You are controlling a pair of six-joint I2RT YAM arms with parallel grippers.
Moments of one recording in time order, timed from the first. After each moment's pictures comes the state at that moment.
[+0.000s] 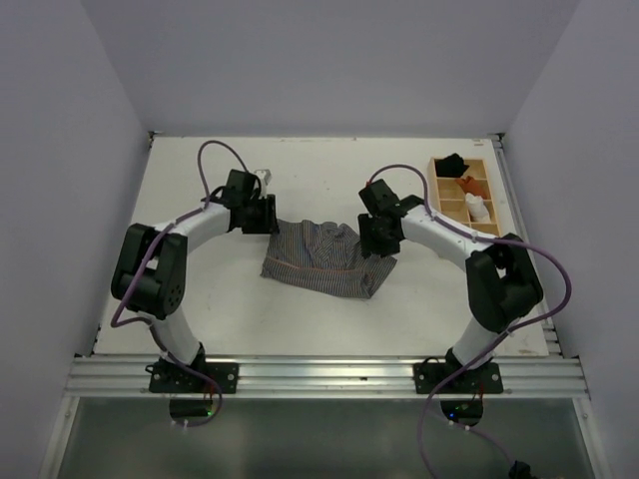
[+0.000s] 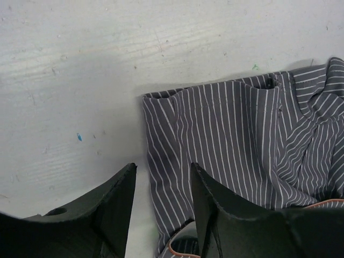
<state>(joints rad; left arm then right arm) -0.28 1.75 1.08 -0.28 0.17 -0.28 0.54 1.71 1.19 -0.67 0.08 0.43</state>
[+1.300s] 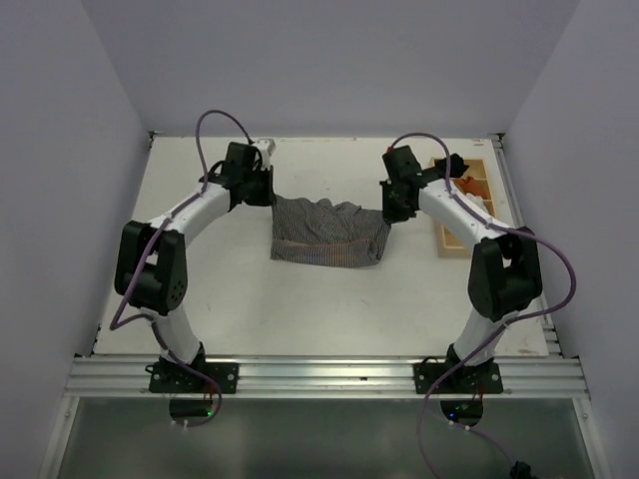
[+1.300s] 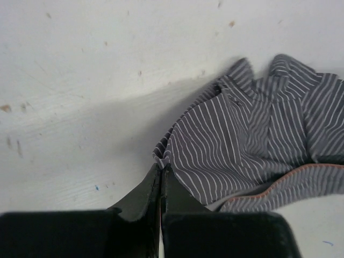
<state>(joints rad) -0.28 1.84 1.33 -0.35 0.17 -0.20 0.37 1.79 1.39 -0.74 0.12 0.34</state>
